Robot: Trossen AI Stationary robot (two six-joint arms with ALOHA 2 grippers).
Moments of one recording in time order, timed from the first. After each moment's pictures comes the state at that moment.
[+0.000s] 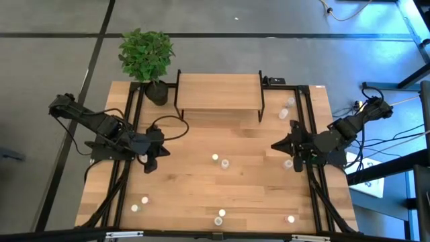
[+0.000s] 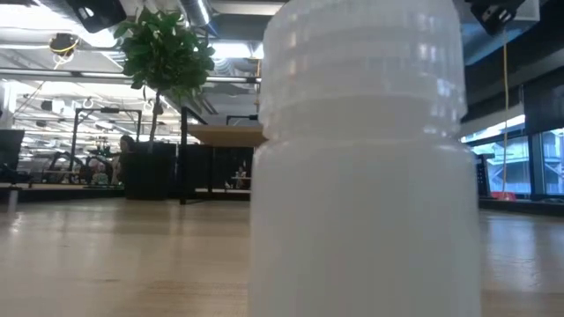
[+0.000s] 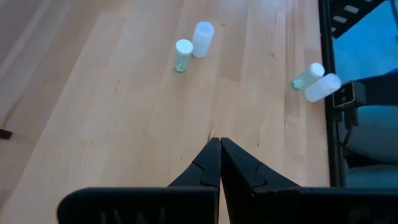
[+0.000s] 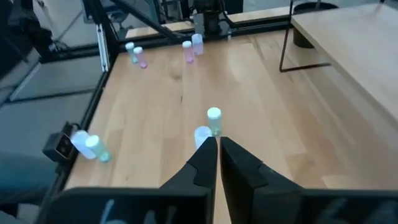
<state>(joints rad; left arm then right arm) -0.43 0.93 0.96 -0.85 -0.25 -0.64 0.56 0.70 0.77 -0.57 0.50 0.41</state>
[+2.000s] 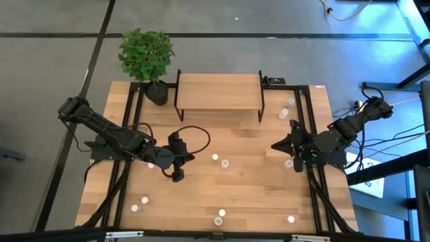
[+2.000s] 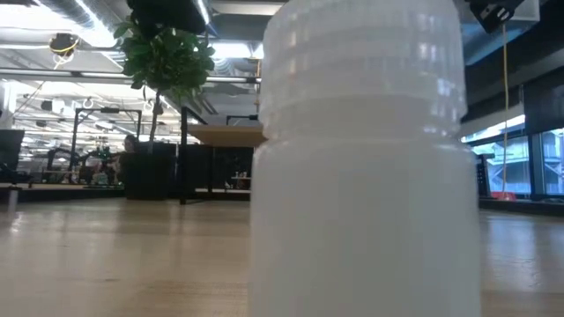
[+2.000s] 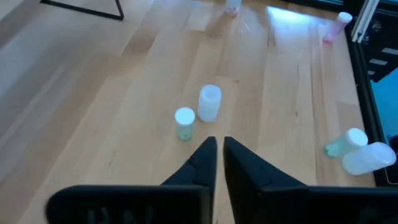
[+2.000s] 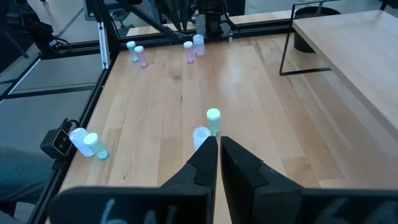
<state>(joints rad) -0.43 1.25 0.96 -0.45 -0.47 -0.54 0.56 0.70 0.77 -0.57 0.50 0.38</state>
